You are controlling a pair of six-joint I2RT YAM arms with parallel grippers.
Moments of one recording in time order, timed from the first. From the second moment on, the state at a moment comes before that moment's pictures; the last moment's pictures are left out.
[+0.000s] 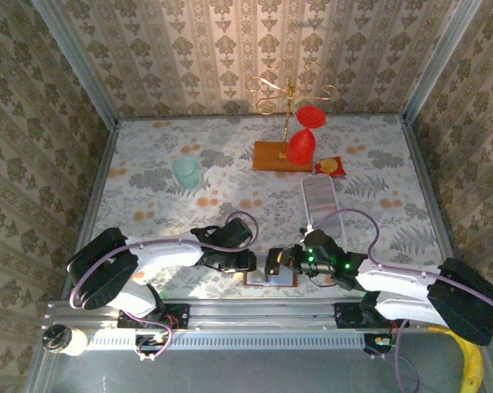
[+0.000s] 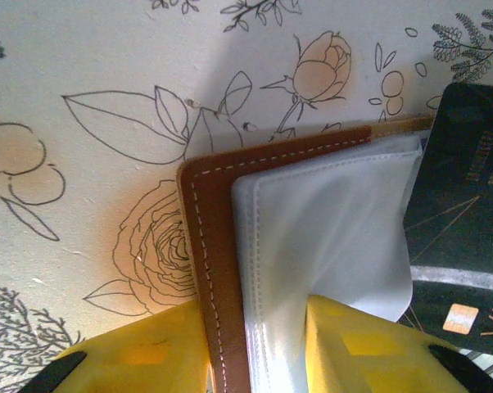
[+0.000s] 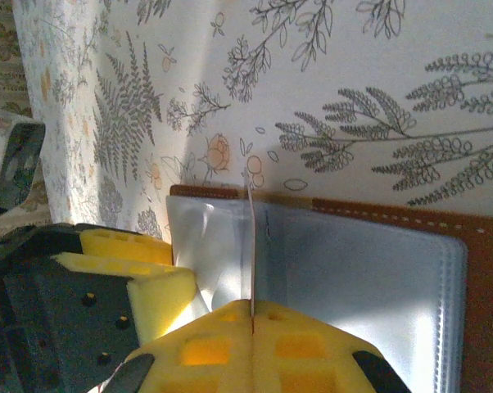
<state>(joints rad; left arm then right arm) -1.04 1.47 0.65 -0.32 0.23 -0.94 0.84 1.10 0.23 0.19 -0.17 1.21</state>
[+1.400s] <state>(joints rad) -1.04 1.46 0.61 -0.26 0.24 -0.95 0.90 1.24 0.30 0.20 -0.21 1.22</state>
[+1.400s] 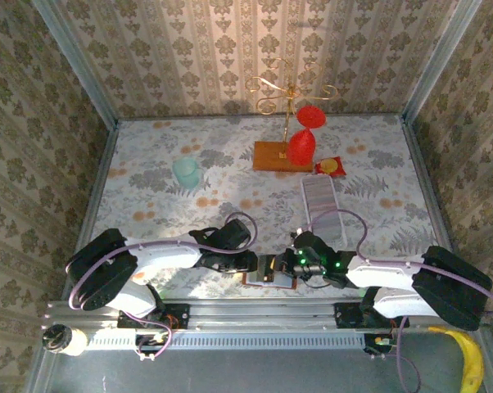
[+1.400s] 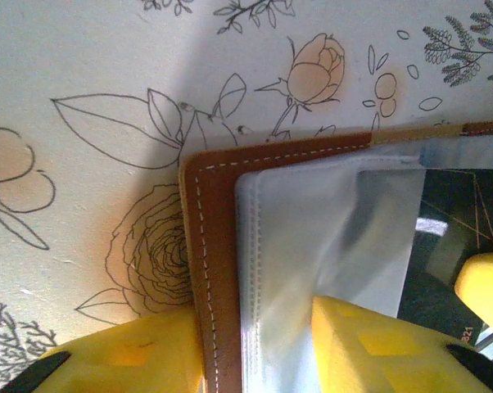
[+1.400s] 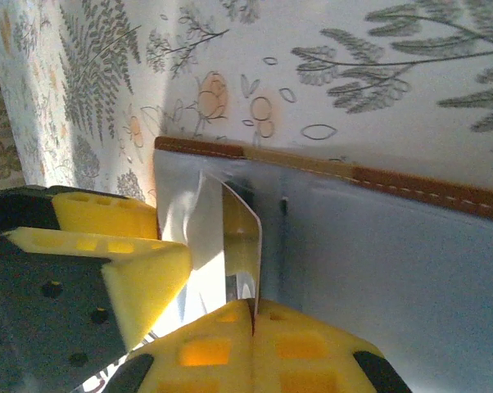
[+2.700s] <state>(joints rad) -0.95 1.12 0.30 -0.03 0.32 -0.96 0.98 1.50 0.43 0.33 -0.22 1.22</state>
